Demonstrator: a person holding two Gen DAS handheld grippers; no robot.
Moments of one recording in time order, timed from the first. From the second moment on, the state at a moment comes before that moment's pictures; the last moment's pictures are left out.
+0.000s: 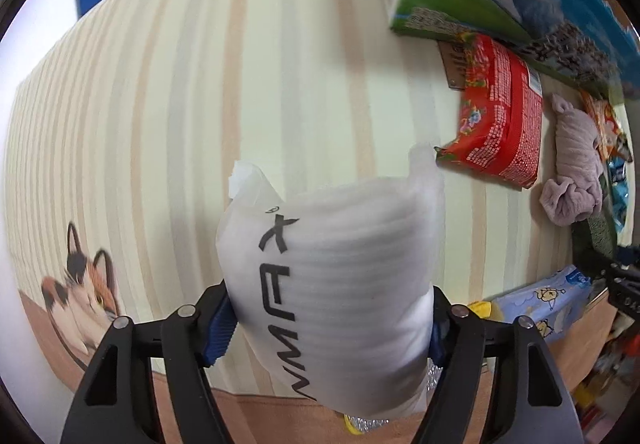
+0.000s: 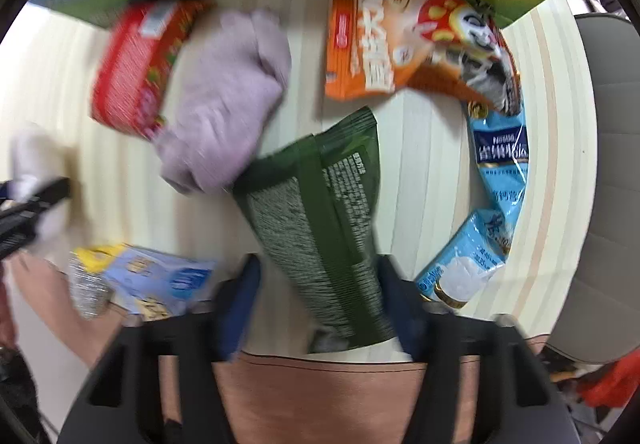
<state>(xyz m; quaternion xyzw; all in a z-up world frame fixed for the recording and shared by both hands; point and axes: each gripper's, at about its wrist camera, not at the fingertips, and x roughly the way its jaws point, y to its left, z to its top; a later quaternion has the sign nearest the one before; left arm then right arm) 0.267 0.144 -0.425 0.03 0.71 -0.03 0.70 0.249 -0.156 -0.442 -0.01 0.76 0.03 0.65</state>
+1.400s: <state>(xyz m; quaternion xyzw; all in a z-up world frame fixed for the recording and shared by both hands) 0.557 -0.079 -0.346 -0.06 0.70 -0.16 0.69 0.528 -0.225 -0.335 0.09 0.65 0.08 0.75</state>
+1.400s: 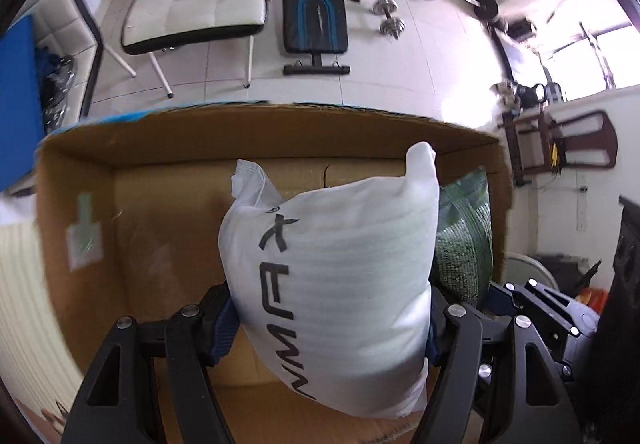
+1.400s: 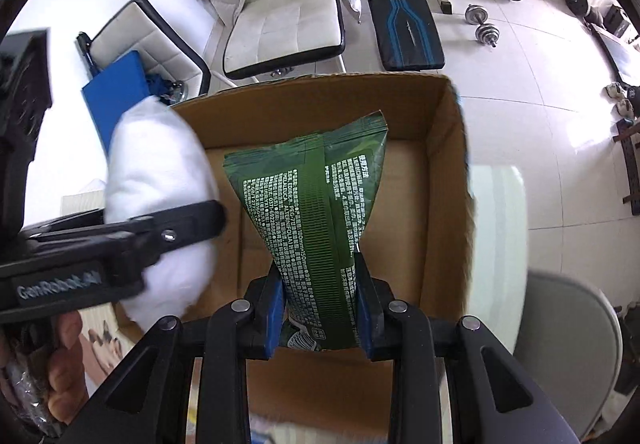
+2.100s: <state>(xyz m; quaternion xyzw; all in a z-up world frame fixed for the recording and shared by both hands) 0.542 -0.069 -0.322 0.00 0.67 -0.09 0.74 0.537 -0.218 -0.342 0.06 0.66 0.04 0.75</state>
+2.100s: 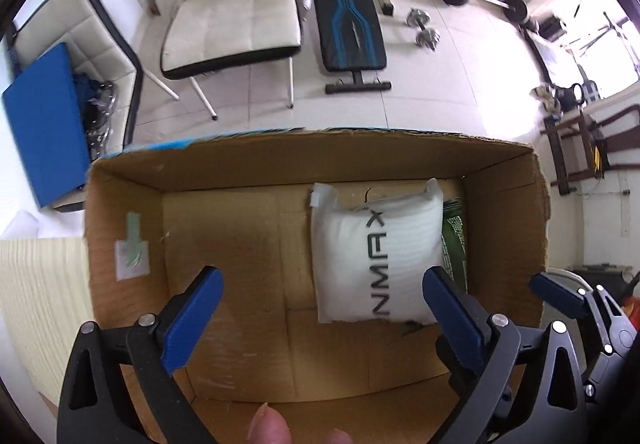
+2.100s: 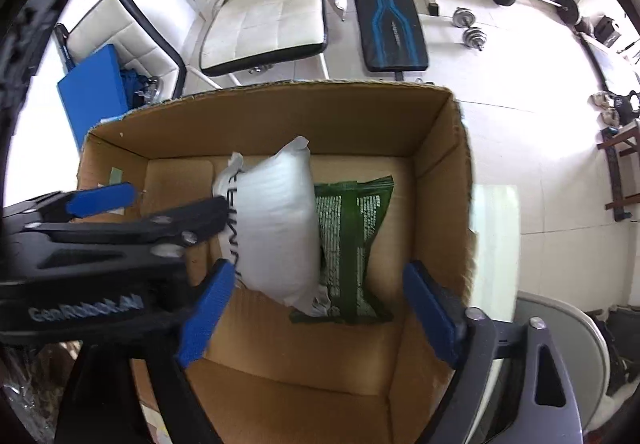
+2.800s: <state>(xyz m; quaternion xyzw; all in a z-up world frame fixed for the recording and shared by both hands) 0.427 -0.034 -0.217 0.03 0.57 -0.05 0.82 0.428 -0.215 -0.253 0.07 0.58 0.01 0.81</state>
